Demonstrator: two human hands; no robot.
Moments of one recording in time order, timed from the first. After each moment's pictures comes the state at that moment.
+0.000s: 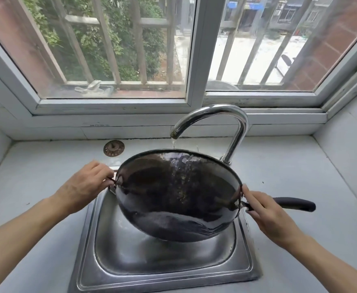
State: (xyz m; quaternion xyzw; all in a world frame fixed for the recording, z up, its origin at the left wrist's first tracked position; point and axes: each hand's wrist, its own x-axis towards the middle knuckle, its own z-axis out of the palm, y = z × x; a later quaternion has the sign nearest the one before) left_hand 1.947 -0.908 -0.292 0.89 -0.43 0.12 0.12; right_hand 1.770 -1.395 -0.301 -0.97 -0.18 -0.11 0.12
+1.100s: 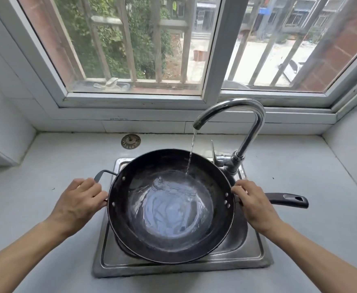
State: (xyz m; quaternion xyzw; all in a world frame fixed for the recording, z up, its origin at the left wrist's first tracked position) left_hand 1.874 -0.840 -0.311 0.89 -0.39 0.24 -0.04; right_hand 1.788 -1.329 -0.322 -0.98 -0.14 -0.13 0.11
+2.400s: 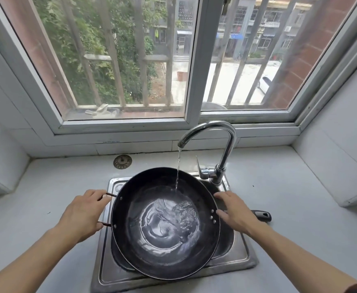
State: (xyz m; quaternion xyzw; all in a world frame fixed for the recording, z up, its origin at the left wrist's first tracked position) left_hand 1.866 -0.882 -0.236 0.96 -0.24 -0.09 -0.05; right_hand 1.784 -1.309 -0.287 -0.97 0.04 0.07 0.21
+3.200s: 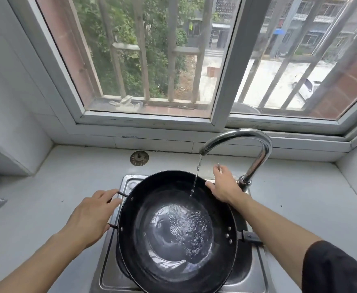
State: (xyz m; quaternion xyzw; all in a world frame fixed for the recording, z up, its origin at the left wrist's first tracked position) left_hand 1.862 -0.888 -0.246 0.98 -0.17 -0.11 -0.06; right_hand 1.930 -1.266 -0.290 -0.98 0.05 0.12 0.15
